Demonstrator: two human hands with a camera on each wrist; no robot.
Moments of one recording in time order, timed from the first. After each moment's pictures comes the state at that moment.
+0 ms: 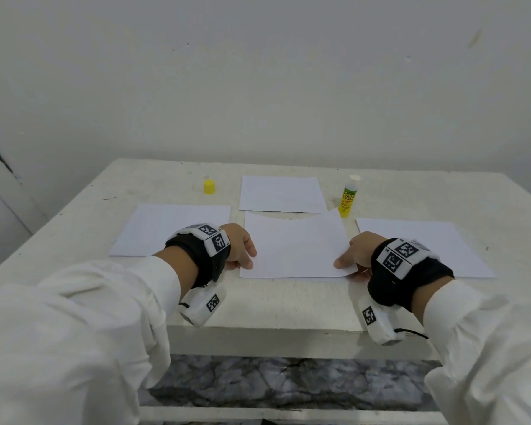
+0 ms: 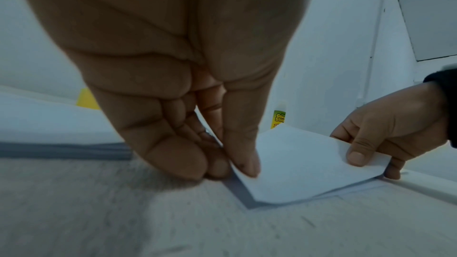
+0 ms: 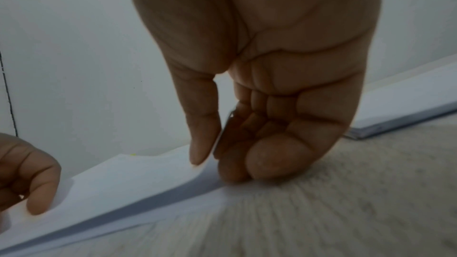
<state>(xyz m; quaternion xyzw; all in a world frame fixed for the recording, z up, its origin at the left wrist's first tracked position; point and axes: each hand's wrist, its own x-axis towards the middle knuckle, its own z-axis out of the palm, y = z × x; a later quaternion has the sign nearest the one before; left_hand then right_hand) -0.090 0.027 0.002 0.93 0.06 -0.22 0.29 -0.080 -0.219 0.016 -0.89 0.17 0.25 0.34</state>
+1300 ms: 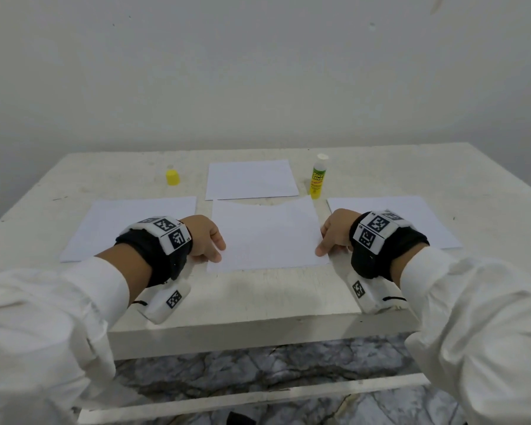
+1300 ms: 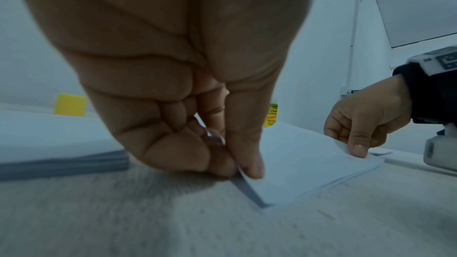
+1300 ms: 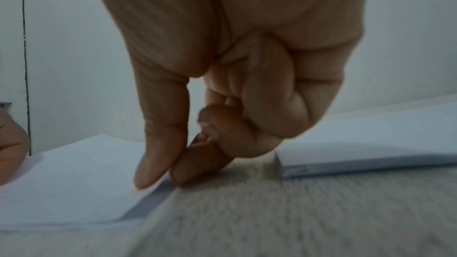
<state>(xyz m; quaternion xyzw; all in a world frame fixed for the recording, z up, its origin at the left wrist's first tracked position) -0.081 0.023 0.001 0.95 0.03 -0.24 0.22 -0.067 -0.243 0.015 -0.95 0.03 0.26 0.14</state>
